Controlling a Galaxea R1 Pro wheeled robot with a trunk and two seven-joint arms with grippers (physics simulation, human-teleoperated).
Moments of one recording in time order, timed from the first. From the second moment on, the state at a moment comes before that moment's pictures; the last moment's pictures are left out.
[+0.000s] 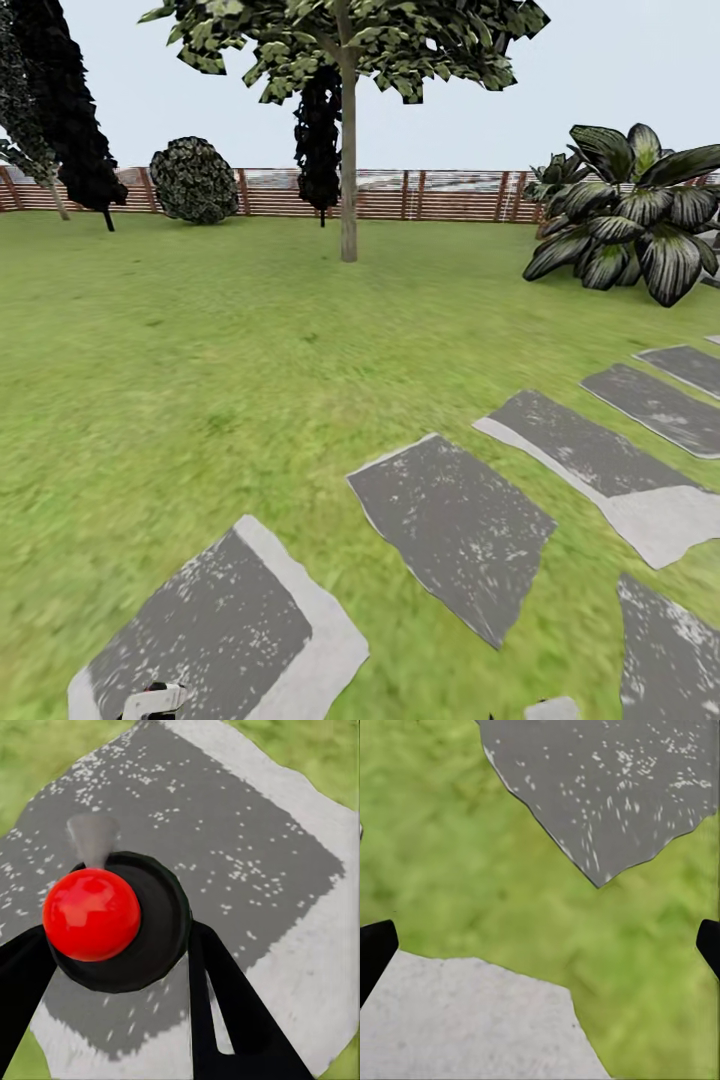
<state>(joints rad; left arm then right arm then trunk) -0.25 0.17 0.09 -0.30 0.08 -0.39 -0.12 -0.26 -0.11 0.11 -0.23 0.06 -0.49 0.00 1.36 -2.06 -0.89</state>
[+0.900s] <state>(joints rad) -0.25 0.17 0.09 -0.30 0.08 -0.39 -0.12 -0.26 -0.11 0.11 -0.23 0.06 -0.49 0.00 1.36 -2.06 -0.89</state>
